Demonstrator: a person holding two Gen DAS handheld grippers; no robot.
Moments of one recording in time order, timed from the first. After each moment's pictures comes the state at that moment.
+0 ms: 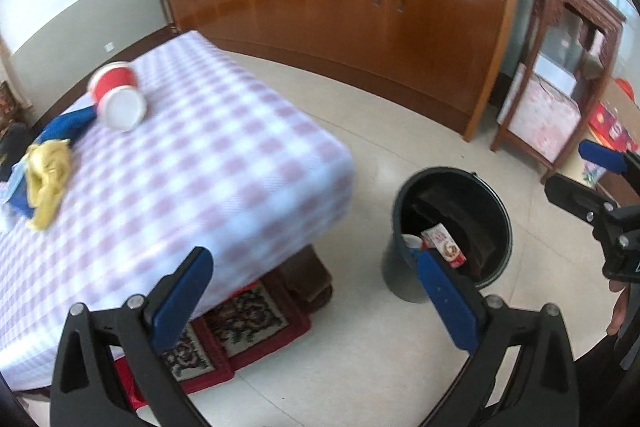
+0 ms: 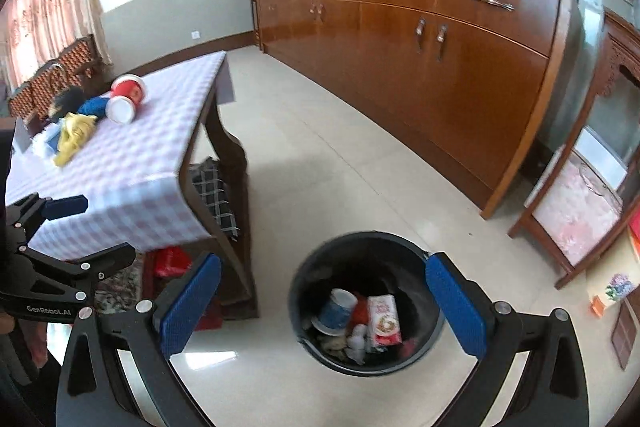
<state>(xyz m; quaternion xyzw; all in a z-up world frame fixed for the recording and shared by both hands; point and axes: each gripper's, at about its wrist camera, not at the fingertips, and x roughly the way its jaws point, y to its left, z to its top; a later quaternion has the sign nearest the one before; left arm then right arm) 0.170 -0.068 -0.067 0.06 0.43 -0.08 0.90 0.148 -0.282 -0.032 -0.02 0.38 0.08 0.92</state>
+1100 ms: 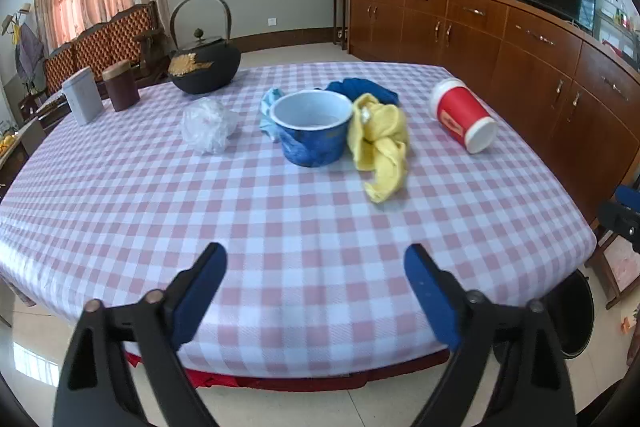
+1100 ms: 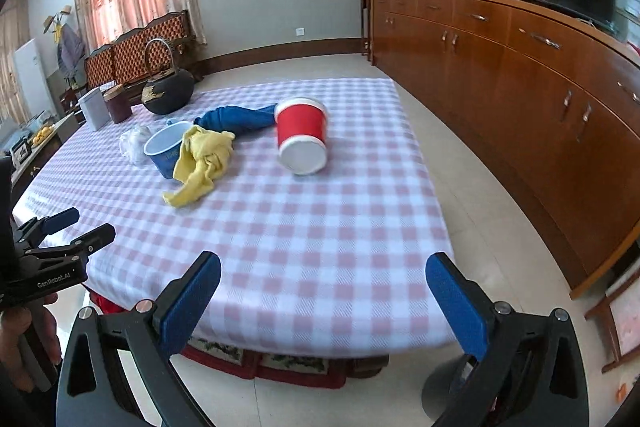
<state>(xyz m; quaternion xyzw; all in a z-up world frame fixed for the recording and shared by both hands) 0.136 0.206 -0.043 -0.06 0.37 0.15 0.92 0.206 -0.038 0.004 -0.07 0.36 0.24 0.90</state>
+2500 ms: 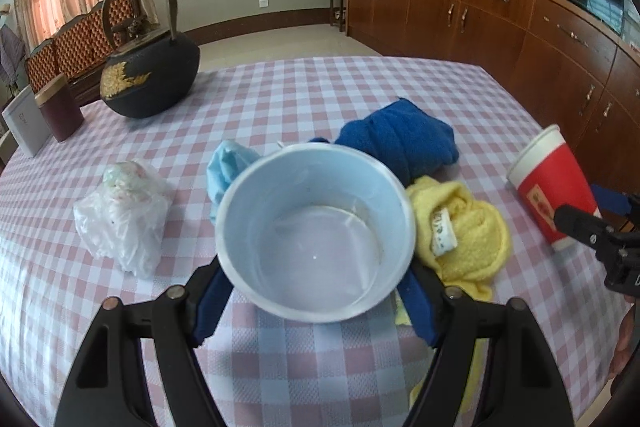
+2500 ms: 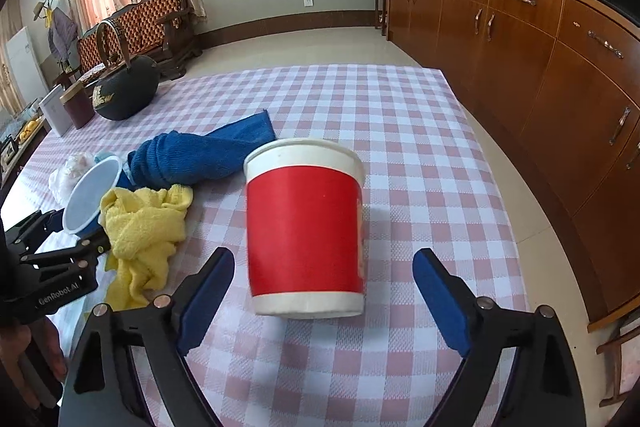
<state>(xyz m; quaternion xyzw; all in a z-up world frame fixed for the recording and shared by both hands) 0.285 0.244 -0.067 -0.07 0.40 0.15 0.90 0.365 0.058 -0.041 -0.08 0.41 0.25 0.87</state>
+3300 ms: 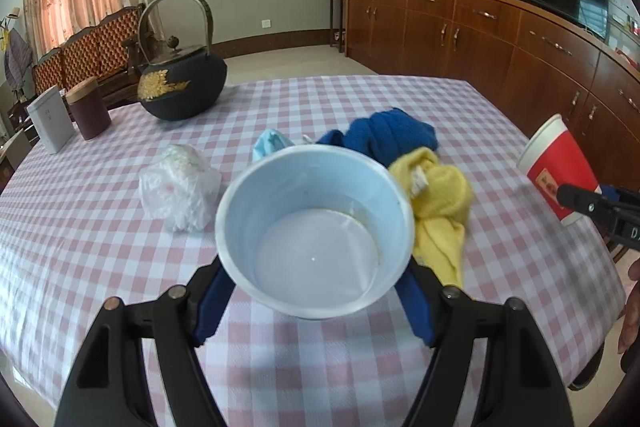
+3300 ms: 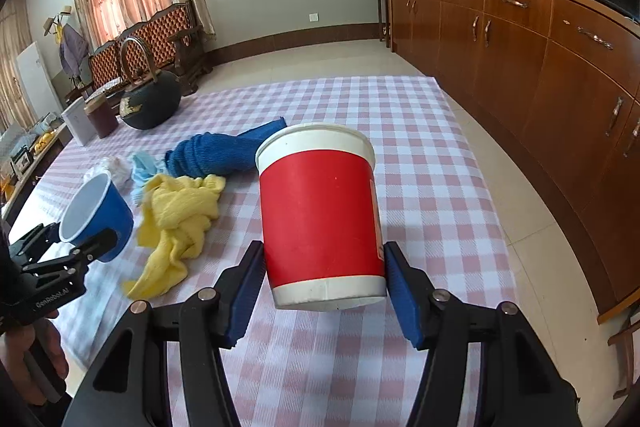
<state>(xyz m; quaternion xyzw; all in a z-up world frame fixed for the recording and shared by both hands) 0.226 0.243 -0.049 -0.06 0.37 0.14 0.92 0.319 0.026 -0.020 -0.05 0.39 0.27 0.88</state>
